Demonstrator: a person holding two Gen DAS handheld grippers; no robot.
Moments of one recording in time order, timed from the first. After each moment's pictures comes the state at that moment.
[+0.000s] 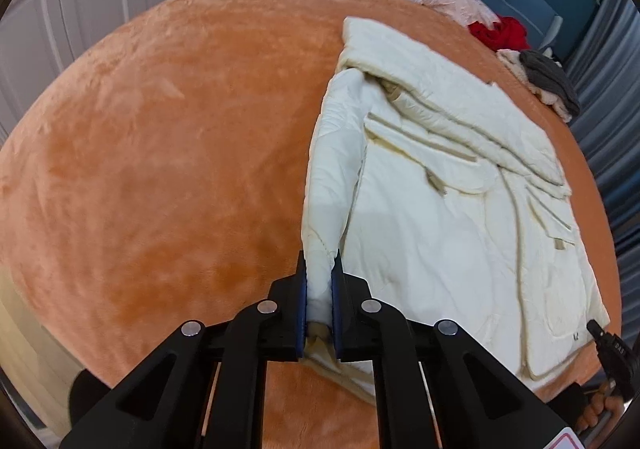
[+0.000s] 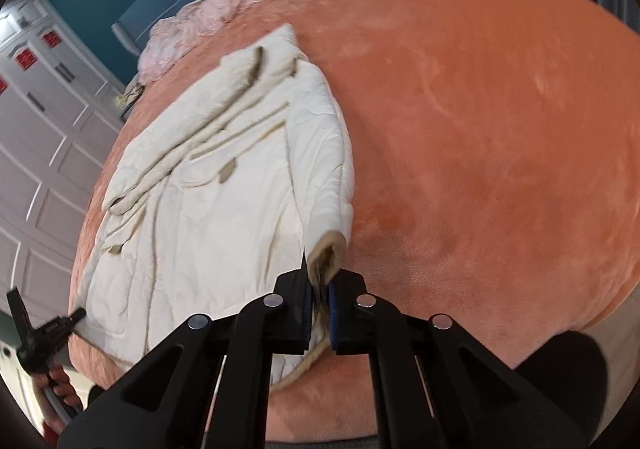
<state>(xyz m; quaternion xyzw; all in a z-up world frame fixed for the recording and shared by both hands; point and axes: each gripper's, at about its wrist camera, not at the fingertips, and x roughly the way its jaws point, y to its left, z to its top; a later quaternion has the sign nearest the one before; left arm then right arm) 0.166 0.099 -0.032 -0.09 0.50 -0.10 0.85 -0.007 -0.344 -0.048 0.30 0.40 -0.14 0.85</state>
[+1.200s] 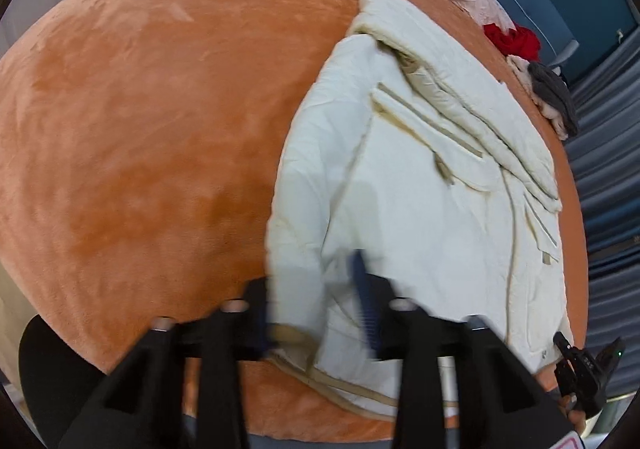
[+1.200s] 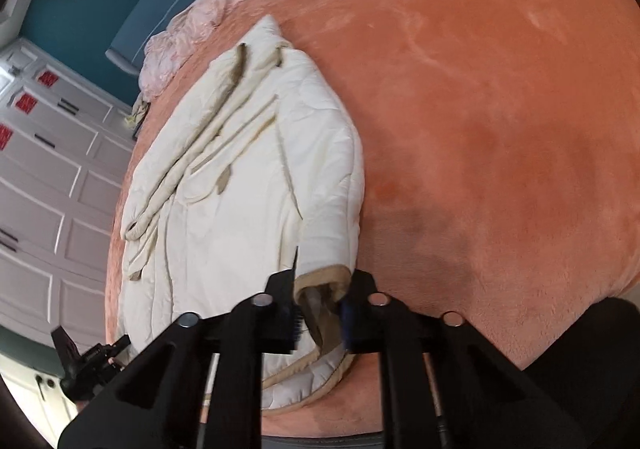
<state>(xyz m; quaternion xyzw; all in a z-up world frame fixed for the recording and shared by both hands) 0.169 0.105 -0.064 -0.17 0.55 -0.10 0.81 0.008 -0.370 -0.076 0.39 0.40 -0.11 0.82</state>
